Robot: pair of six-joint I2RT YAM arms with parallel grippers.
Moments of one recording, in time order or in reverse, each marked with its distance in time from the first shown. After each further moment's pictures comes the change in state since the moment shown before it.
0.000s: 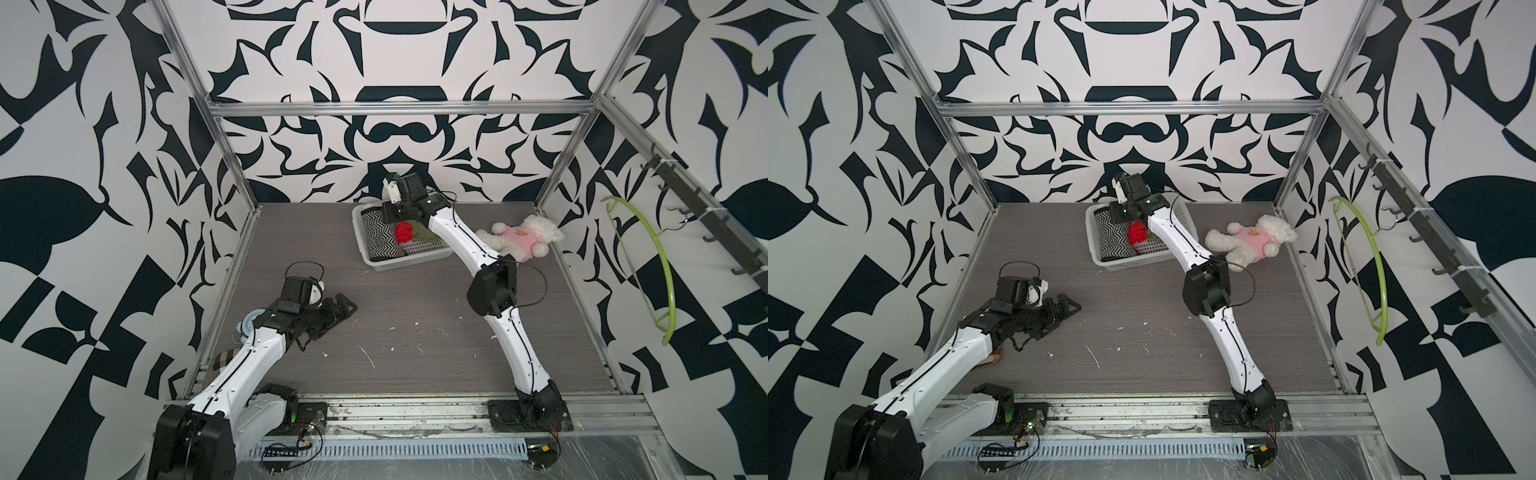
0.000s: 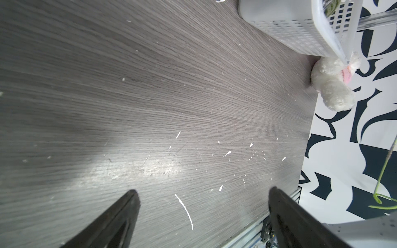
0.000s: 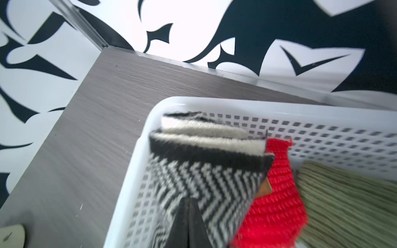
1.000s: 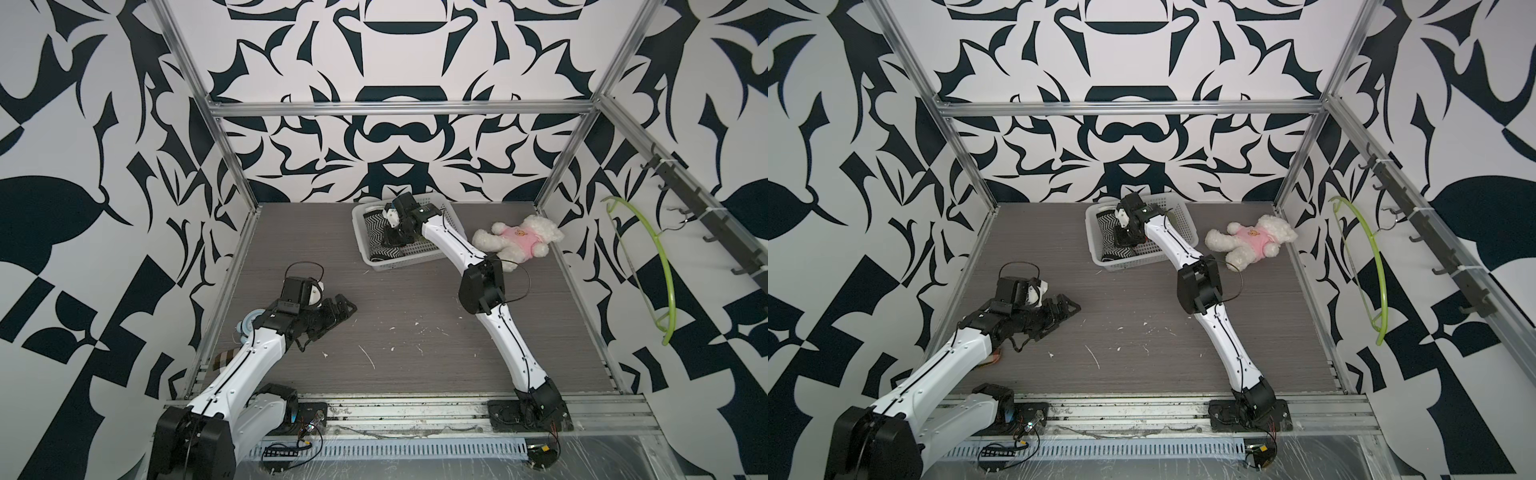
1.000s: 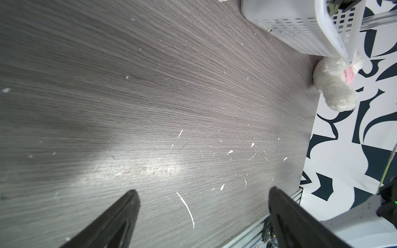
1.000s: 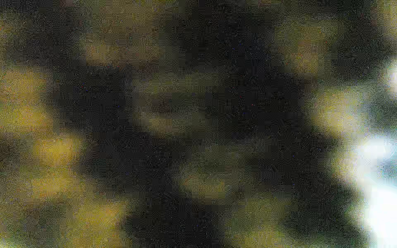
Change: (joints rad) left arm 0.000 -0.006 0.000 -0.014 -0.006 0.000; right arm -0.015 0.113 0.037 -0.268 -0.146 -0.001
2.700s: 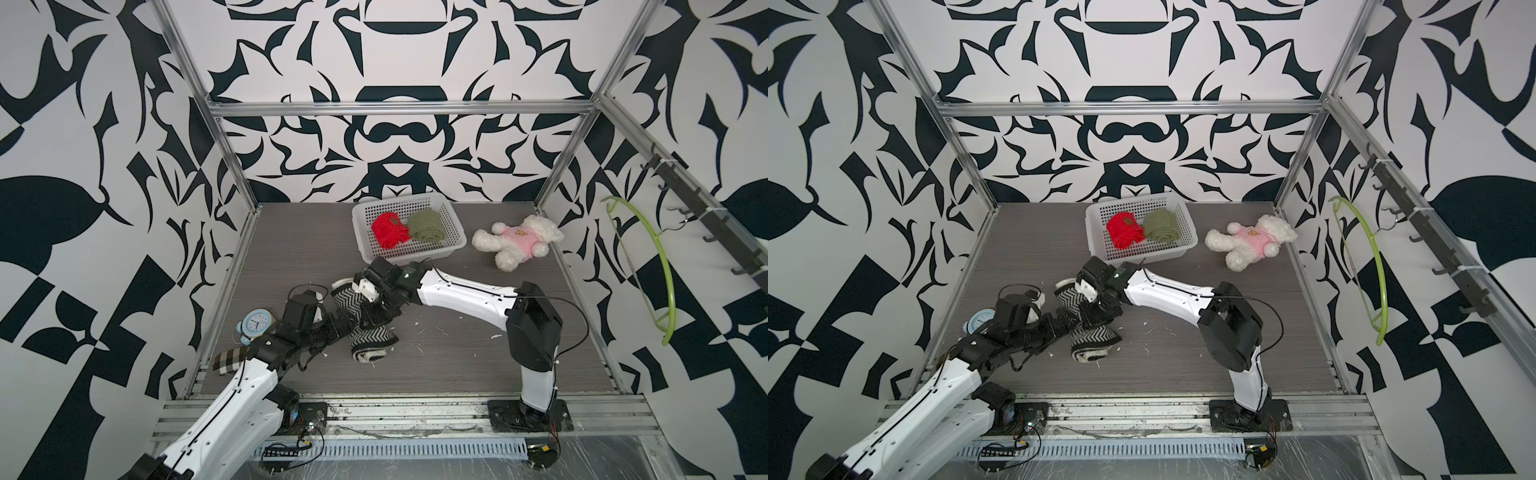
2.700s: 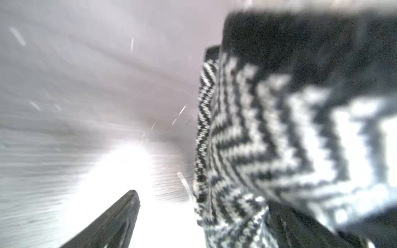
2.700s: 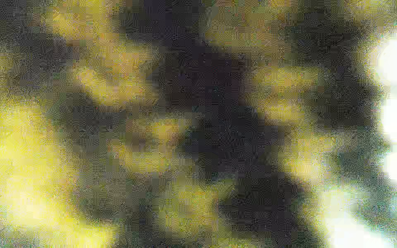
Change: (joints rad) left arm -0.156 -0.294 -0.064 -0.063 -0.179 -0.142; right arm 0.425 -0.736 -0.991 0.200 -0.113 0.182
